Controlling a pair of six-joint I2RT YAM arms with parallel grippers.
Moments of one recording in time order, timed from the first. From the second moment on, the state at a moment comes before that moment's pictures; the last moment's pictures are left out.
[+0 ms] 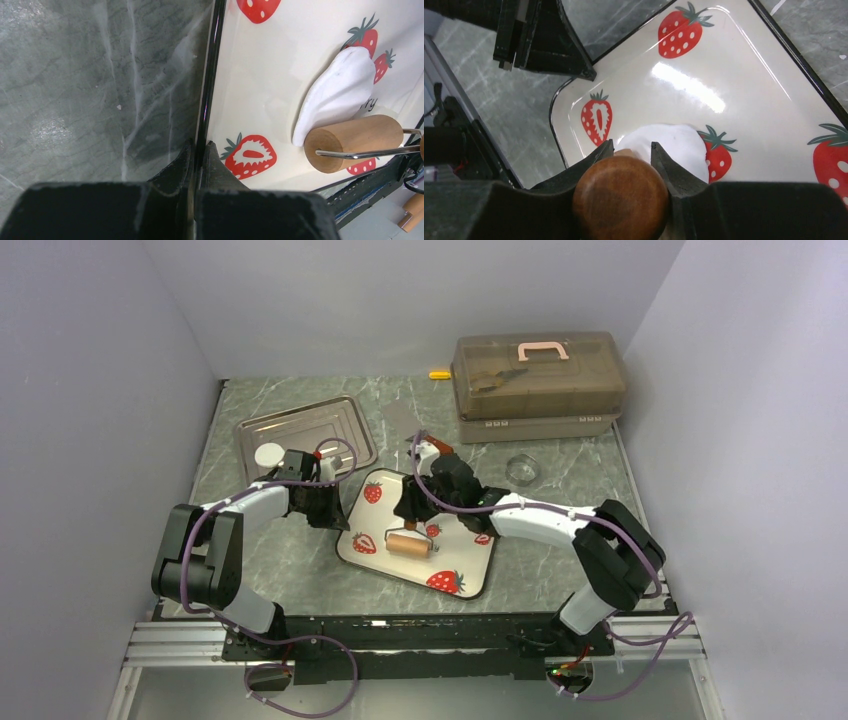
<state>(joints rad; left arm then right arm) -0.18 1.53 0.75 -0.35 0.43 -0.21 0.81 1.58 0.85 0.21 -0.20 0.39</state>
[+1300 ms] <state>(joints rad) -0.18 1.53 0.75 -0.35 0.43 -0.21 0.76 1.65 0.77 0.47 -0.34 0.31</state>
